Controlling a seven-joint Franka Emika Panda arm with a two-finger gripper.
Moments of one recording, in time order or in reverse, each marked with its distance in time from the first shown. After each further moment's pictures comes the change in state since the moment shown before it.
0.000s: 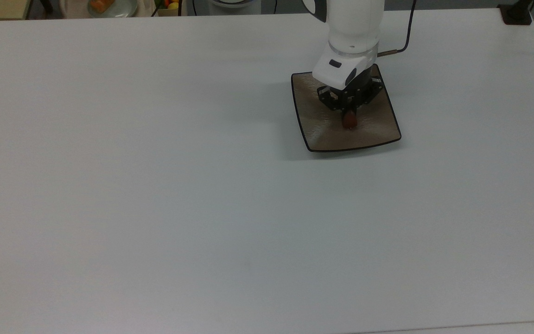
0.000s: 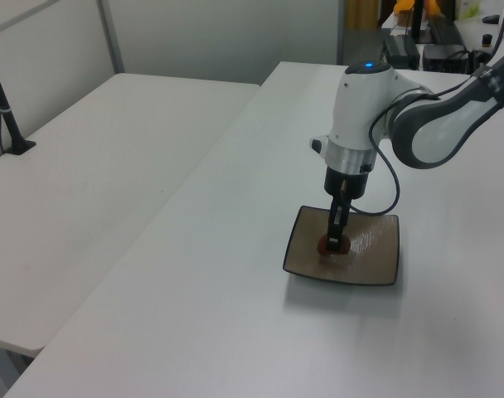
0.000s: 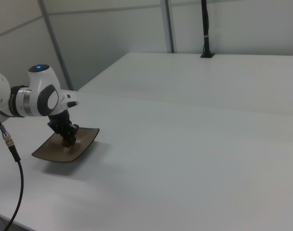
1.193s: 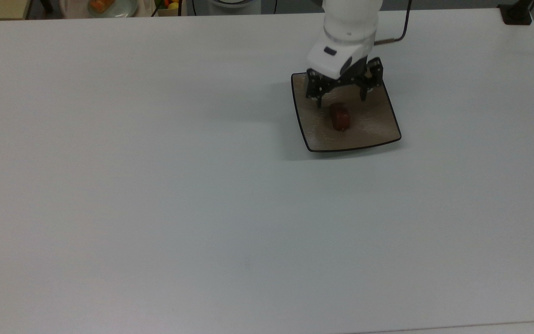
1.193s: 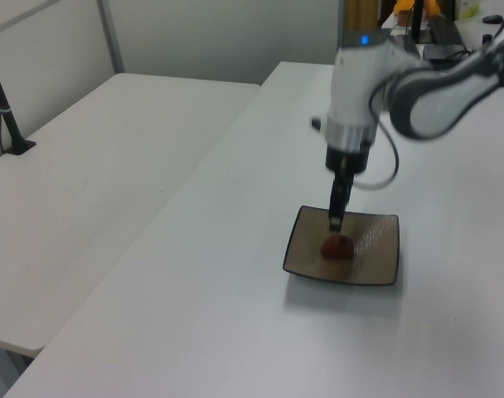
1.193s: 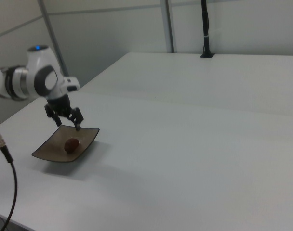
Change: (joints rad) arm -0.039 -0.071 0.000 0.080 -0.020 -0.207 0.000
